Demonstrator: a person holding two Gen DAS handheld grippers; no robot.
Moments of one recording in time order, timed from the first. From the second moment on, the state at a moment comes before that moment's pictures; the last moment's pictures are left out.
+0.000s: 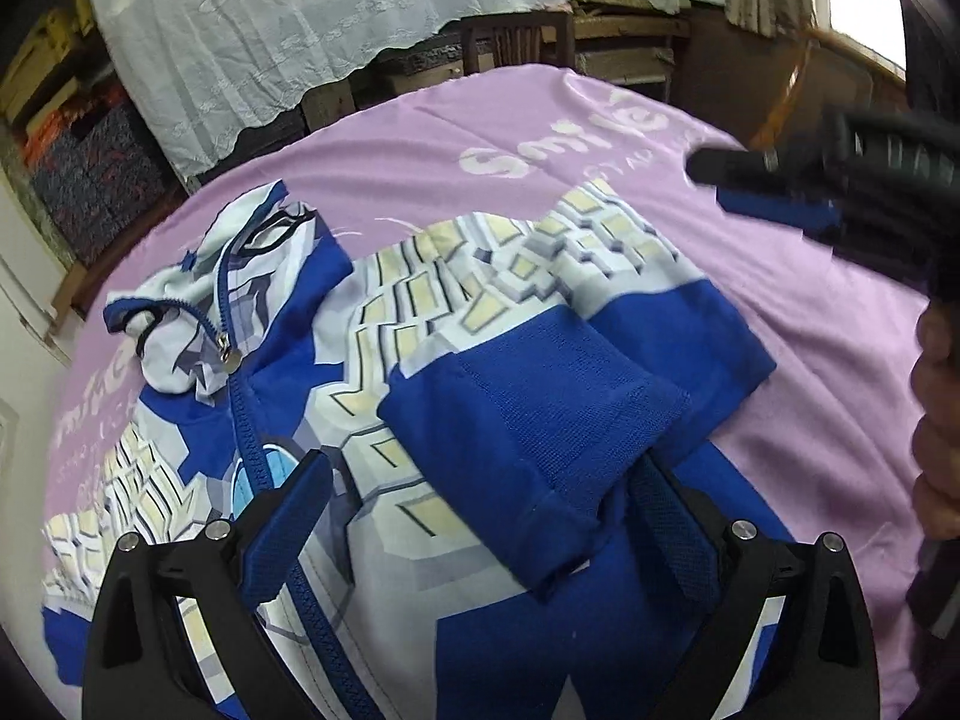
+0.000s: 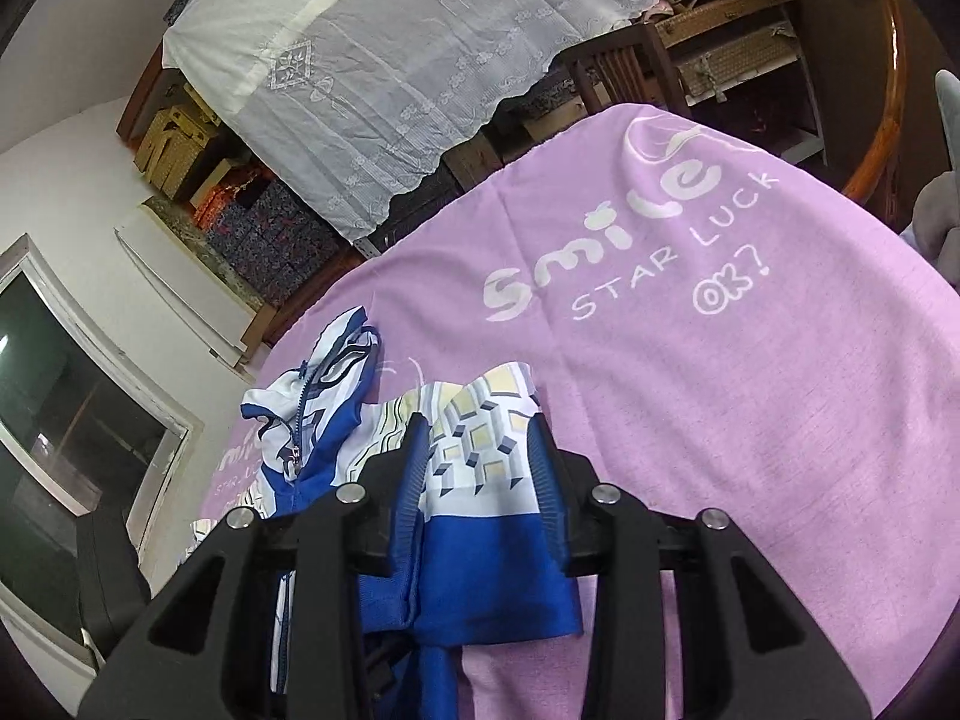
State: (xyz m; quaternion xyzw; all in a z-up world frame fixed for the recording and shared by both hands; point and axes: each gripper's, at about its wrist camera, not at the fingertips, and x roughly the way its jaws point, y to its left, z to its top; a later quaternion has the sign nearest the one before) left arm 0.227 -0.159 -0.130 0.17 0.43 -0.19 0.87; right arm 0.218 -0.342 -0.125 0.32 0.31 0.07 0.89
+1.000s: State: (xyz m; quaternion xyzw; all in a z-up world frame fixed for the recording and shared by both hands) left arm 0.220 -0.053 -0.097 0.07 0.37 -0.10 0.92; right arm 0.225 -0.319 -0.137 0.30 0.34 0.12 0.88
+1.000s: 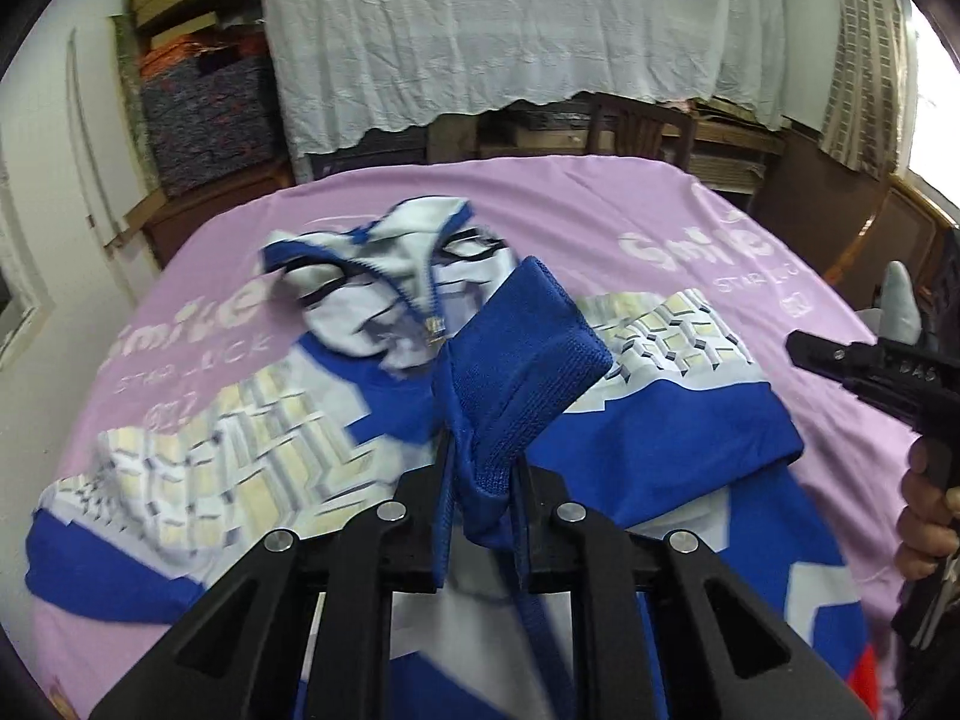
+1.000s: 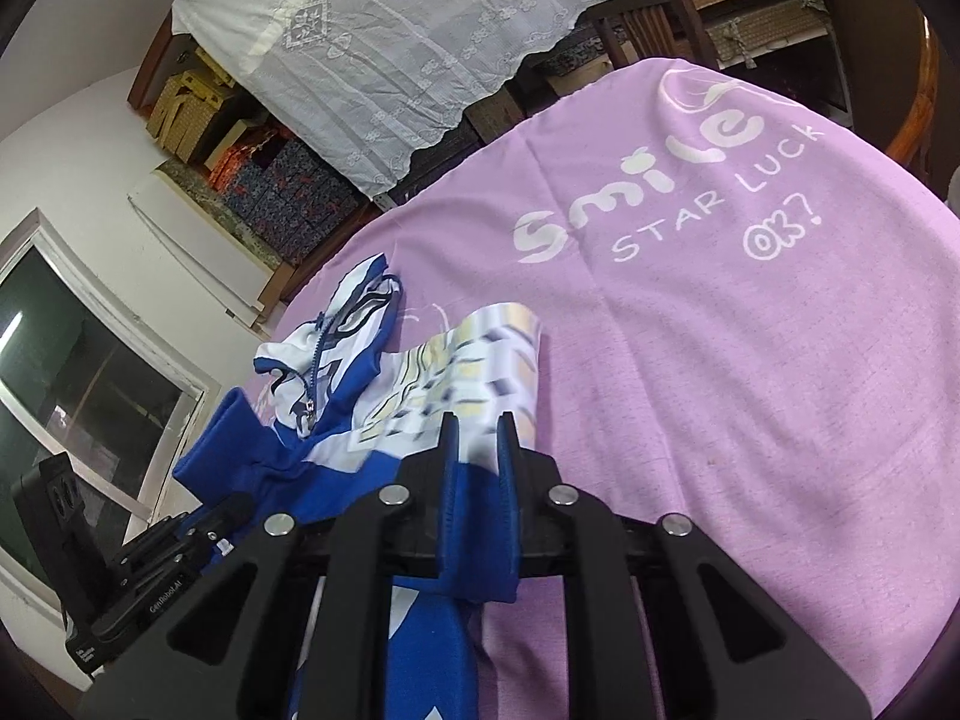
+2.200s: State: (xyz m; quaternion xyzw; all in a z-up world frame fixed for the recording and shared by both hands) left arm 0.237 0.049 -0.116 -0.02 0.44 0.00 0.90; right arm 0.238 -0.273 -0.161 0.21 0.42 0.14 0.87
